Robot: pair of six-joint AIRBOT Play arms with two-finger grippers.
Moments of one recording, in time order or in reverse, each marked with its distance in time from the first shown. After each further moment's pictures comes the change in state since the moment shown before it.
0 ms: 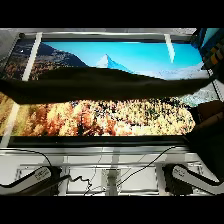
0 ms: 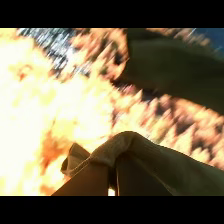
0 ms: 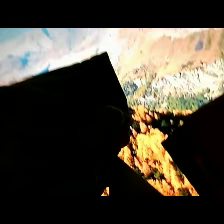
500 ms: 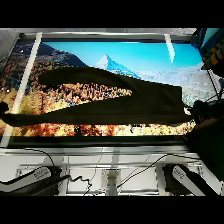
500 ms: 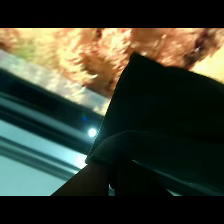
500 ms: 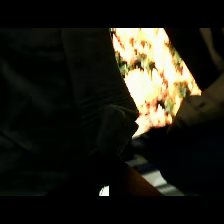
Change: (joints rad) left arm 0.013 -0.048 -0.136 0.437 -0.256 -0.044; right arm 0.000 0.208 -0.498 -0.076 0.084 -0.075
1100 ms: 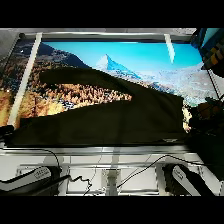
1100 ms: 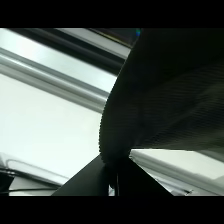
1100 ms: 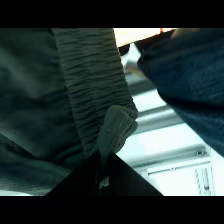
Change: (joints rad) left arm 0.000 -0.021 -0.185 0.275 -0.086 0.060; right arm 0.000 0.048 -0.103 -0.060 0.229 -0.063
